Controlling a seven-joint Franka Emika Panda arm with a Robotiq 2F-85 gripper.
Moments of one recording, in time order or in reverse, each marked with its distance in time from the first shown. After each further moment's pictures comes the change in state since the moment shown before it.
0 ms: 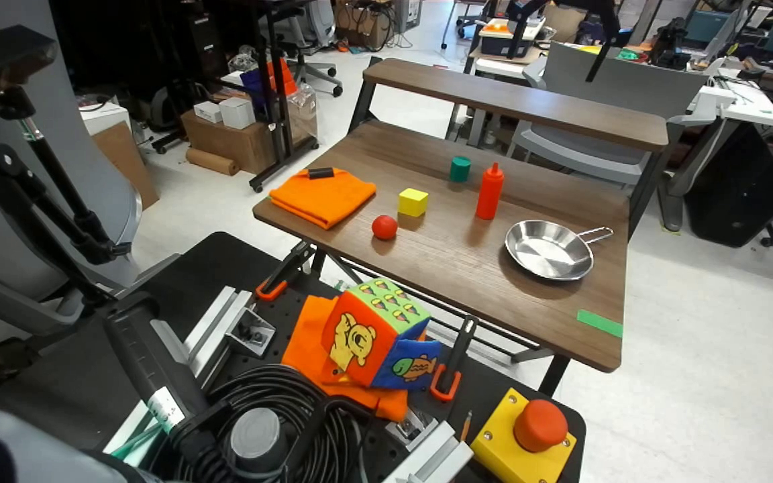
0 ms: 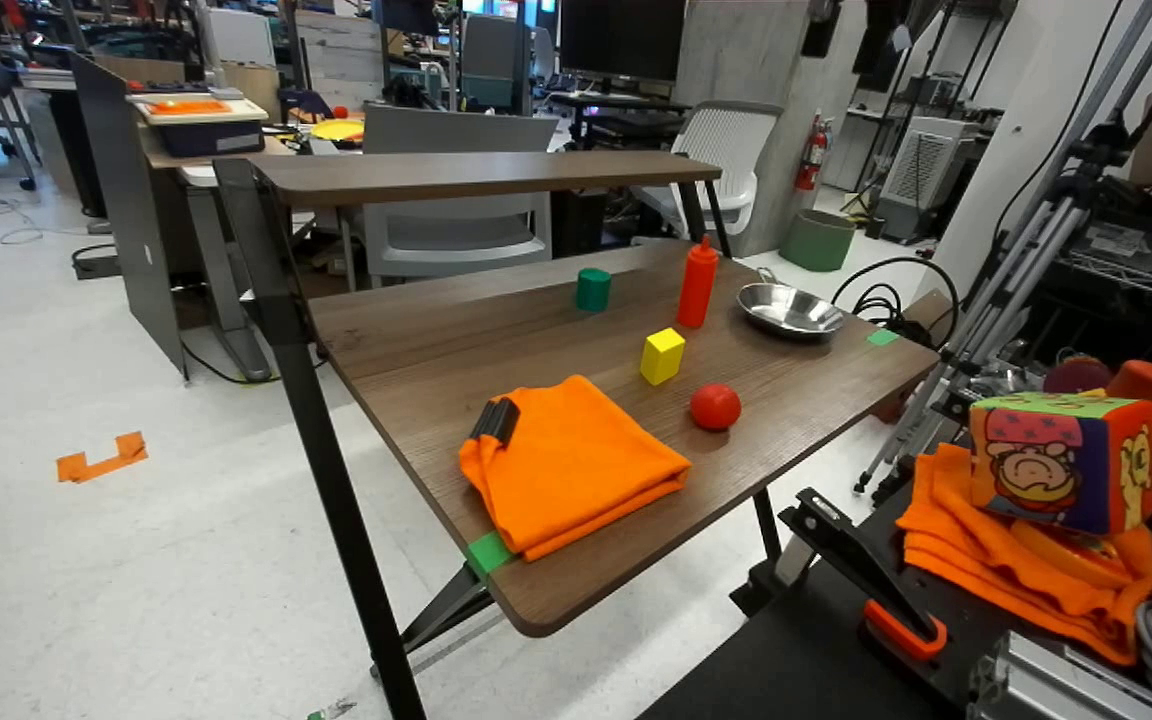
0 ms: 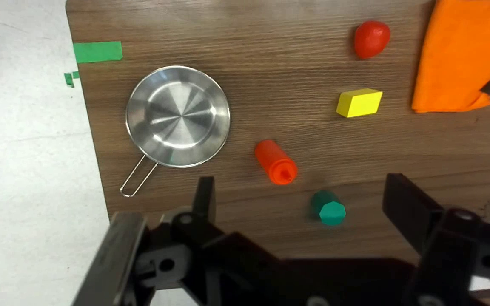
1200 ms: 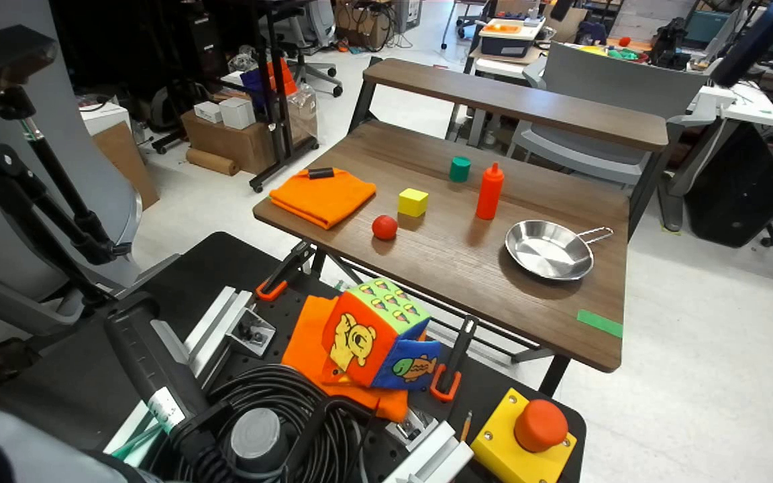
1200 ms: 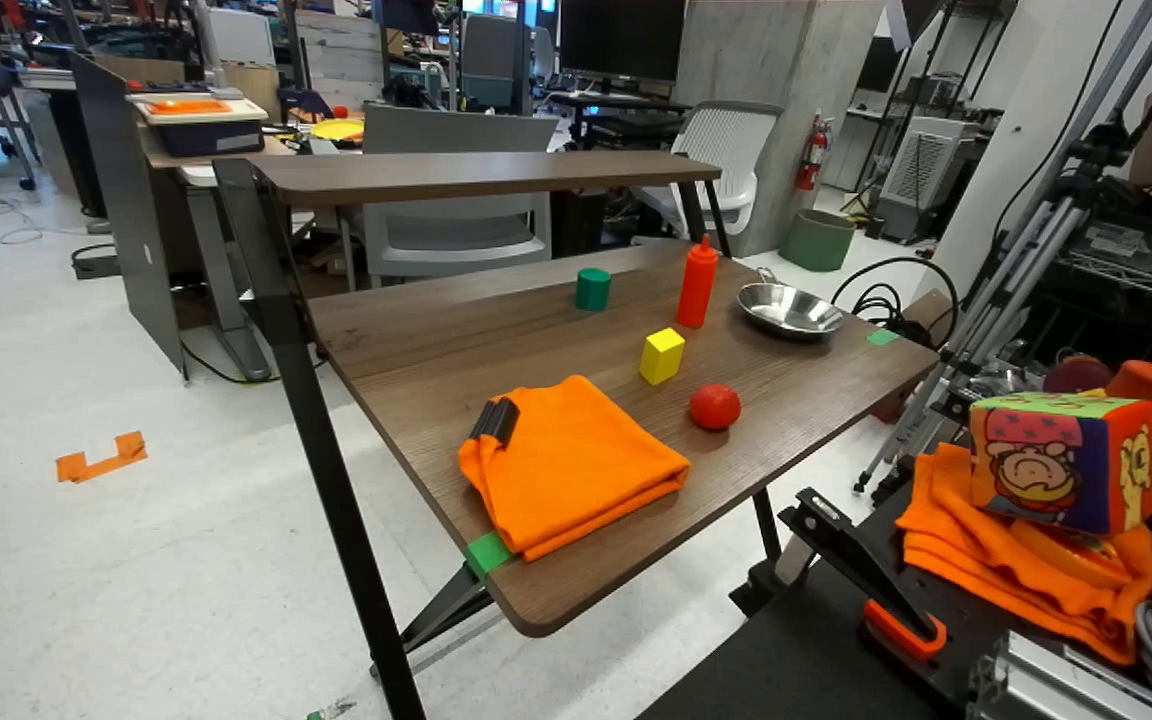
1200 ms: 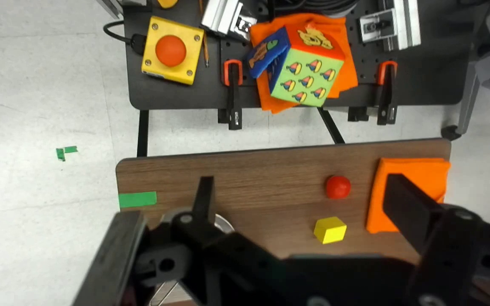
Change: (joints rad) arm -0.034 -0.578 -0.227 -0.375 -0.092 -0.312 -0.228
